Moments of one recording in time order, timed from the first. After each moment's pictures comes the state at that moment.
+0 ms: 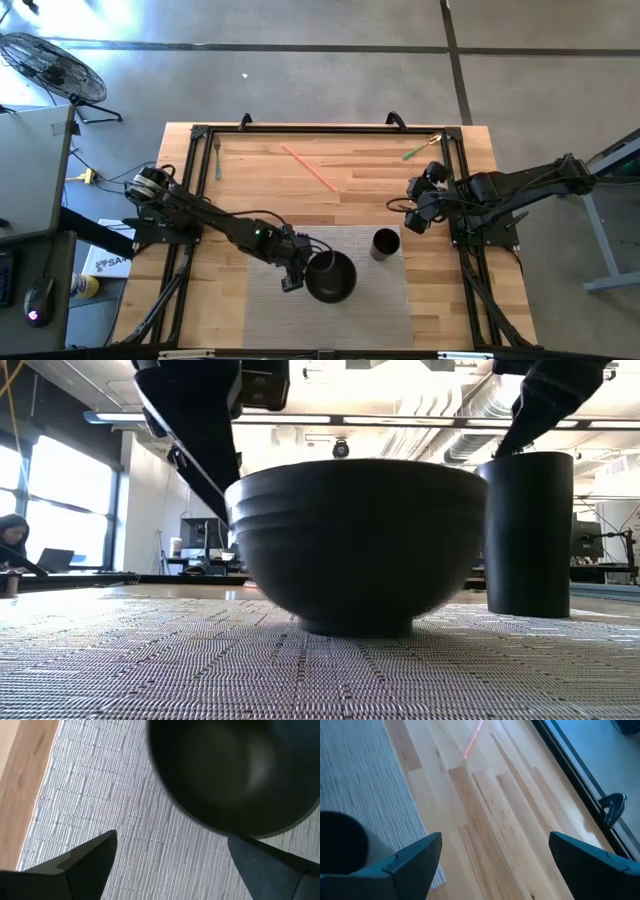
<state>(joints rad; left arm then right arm) -0.37 1.70 1.20 -0.57 -0.14 -0.61 0.21 0.96 0.88 -0.96 0.56 0.45</state>
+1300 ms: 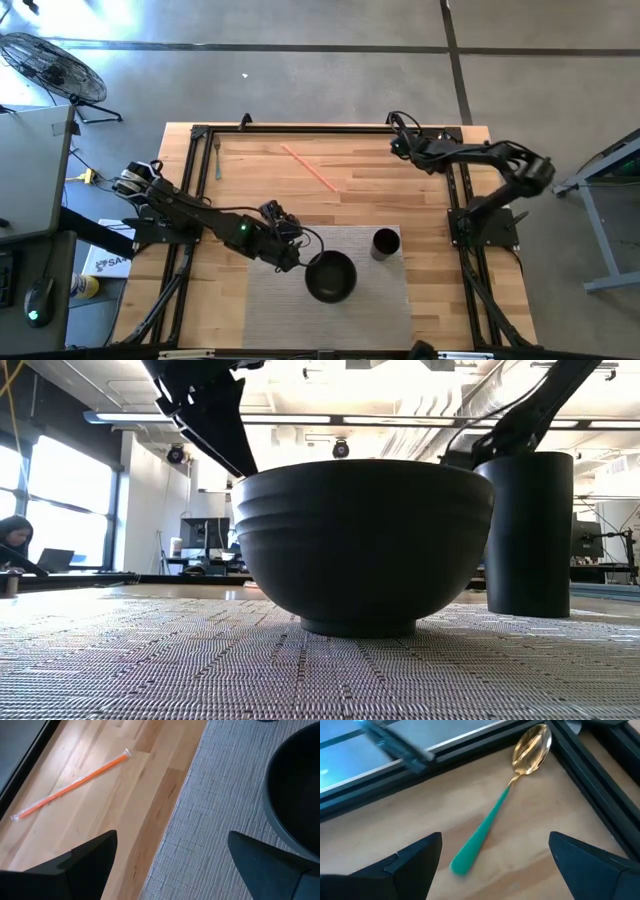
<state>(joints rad) -0.40 1.59 1.20 -0.74 -0.65 -0.60 -0.73 1.50 0.69 -0.41 0.63 1.20</state>
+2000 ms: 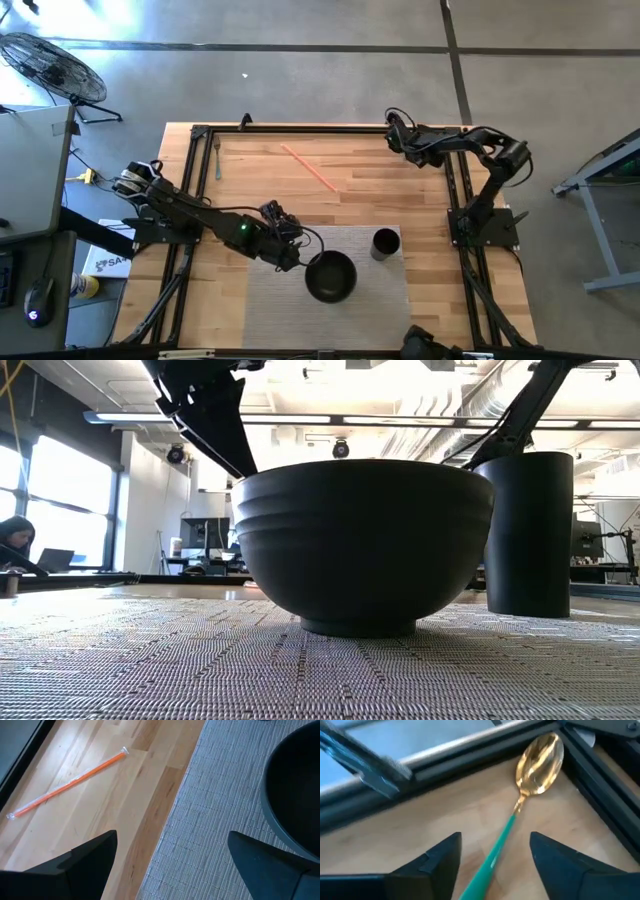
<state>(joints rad) -0.40 1.59 1.20 -0.74 -0.63 -0.60 -0.81 1.73 0.78 -0.34 0.67 1.15</state>
